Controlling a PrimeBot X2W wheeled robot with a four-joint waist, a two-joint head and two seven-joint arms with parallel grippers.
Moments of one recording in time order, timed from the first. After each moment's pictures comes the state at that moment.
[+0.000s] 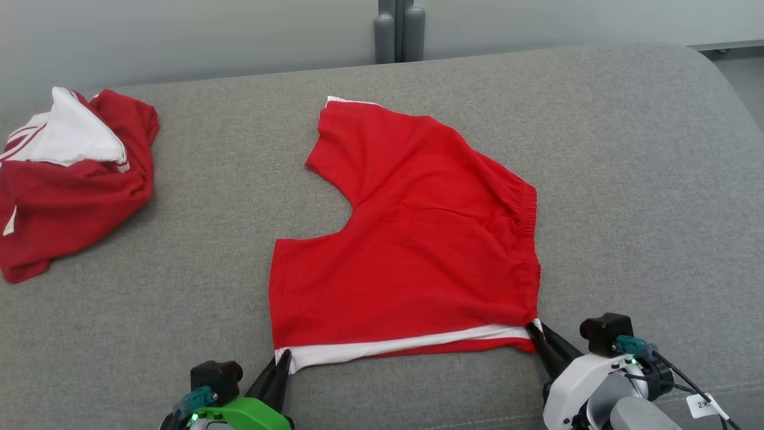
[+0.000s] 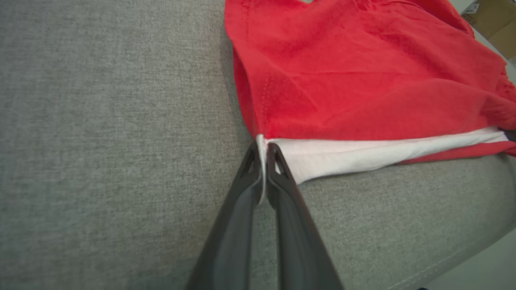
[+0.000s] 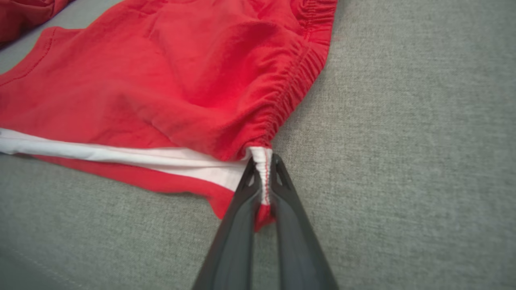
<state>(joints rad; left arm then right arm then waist) -0.07 0.07 -0.43 0.51 -0.53 -0.06 -0.19 -0.12 -0.14 0.42 0.61 0.33 0.12 -0.21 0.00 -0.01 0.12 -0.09</state>
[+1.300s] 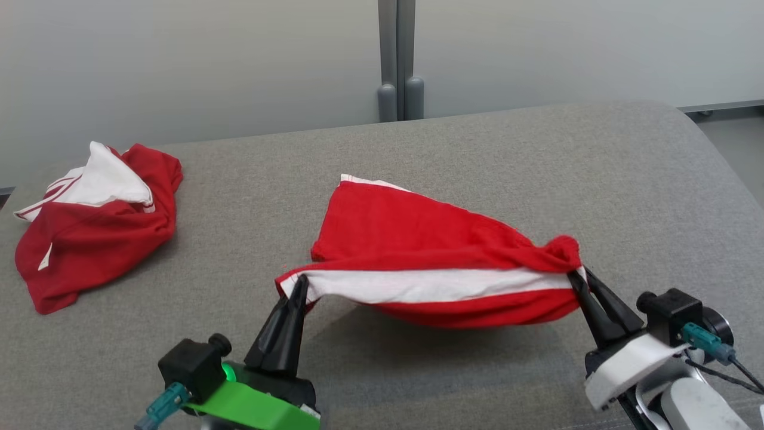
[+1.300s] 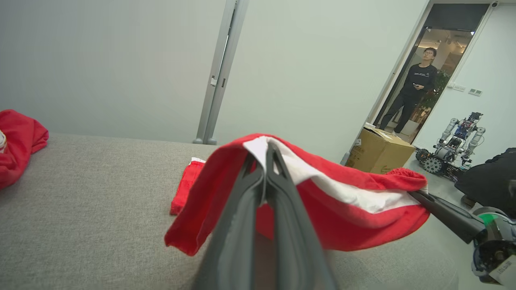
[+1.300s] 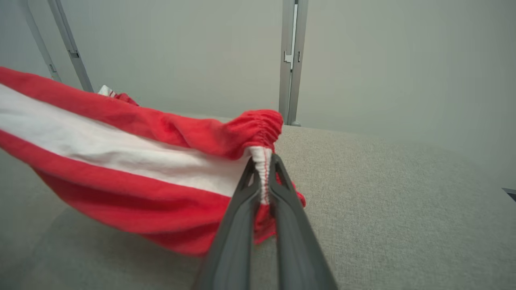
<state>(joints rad) 0.03 0.05 -0.37 -0.02 -0.53 -0.08 -0.25 -0.01 -0.27 0.33 0.18 0.25 0.09 -0.25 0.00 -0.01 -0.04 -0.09</state>
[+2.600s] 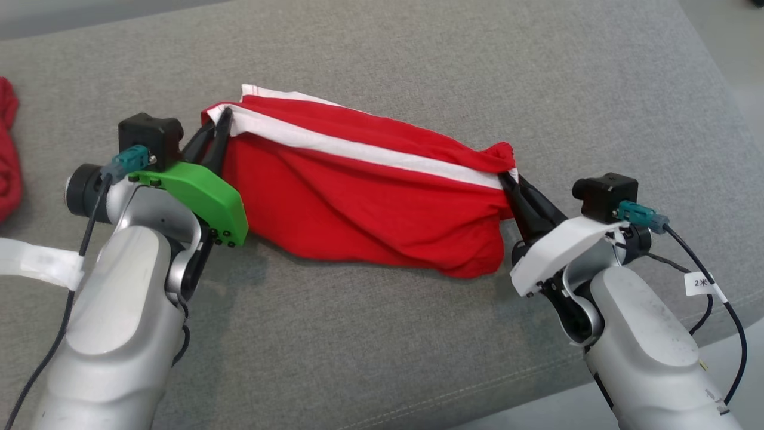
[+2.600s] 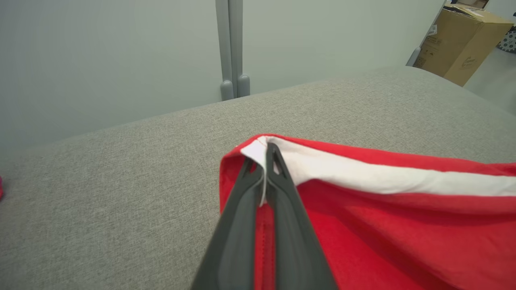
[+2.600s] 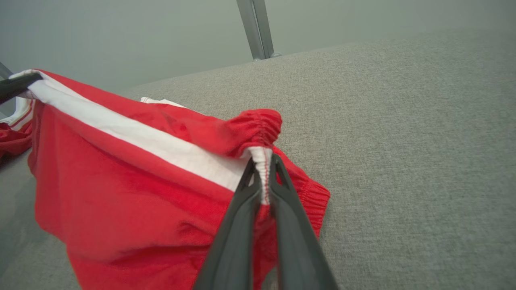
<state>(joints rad) -0.58 0.14 -0.35 0.38 -0.39 -0.04 0.02 -0.37 -0.08 0.35 0.41 0.38 0.10 -0.11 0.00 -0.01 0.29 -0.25</state>
